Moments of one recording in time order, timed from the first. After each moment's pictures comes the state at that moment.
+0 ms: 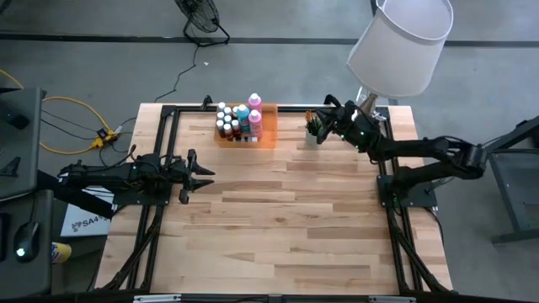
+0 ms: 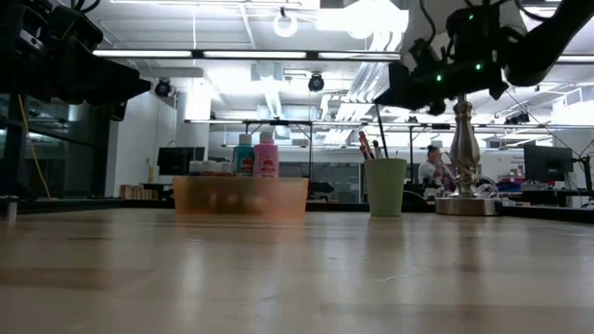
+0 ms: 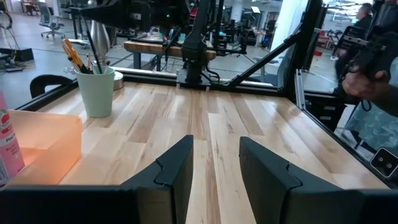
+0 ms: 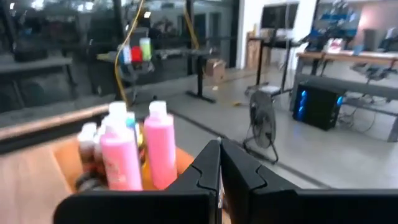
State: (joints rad) left arm 0.01 0.04 0.01 0.02 0.04 -0.11; right arm -0.54 1.24 0.42 0.82 0.18 0.02
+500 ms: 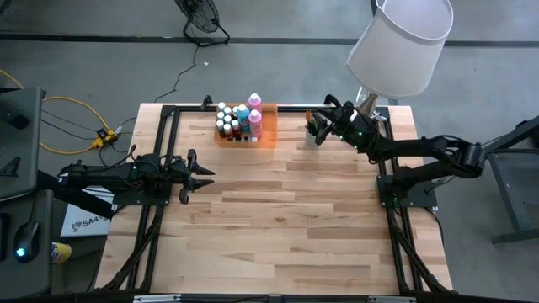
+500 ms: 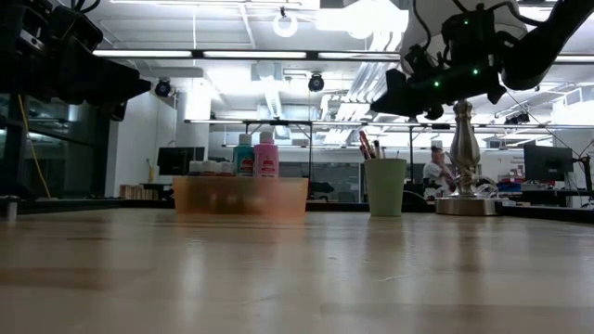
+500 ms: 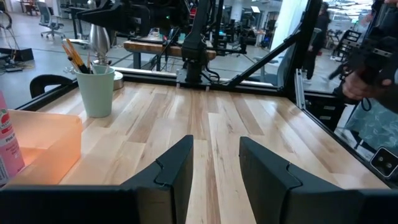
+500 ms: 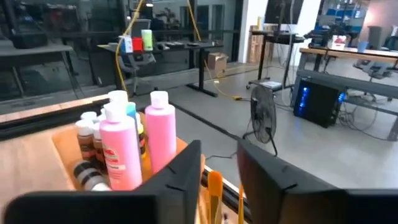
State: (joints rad) left arm 0.01 0.04 0.01 0.02 0.04 -0.11; right arm -0.54 1.27 0.42 0.82 0.18 0.00
